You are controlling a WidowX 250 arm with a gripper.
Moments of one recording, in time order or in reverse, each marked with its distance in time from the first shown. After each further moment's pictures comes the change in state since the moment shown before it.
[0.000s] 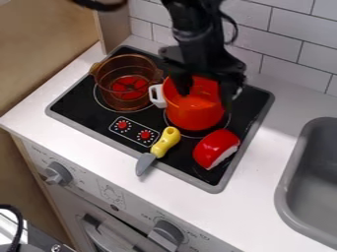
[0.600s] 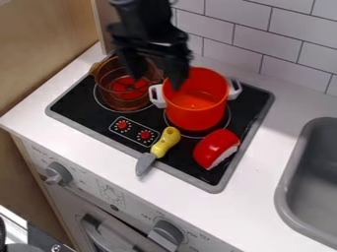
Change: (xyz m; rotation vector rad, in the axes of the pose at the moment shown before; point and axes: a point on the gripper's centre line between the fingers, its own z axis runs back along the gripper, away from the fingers) arm -0.022 0.045 0.045 -0.040 0.106 -0.047
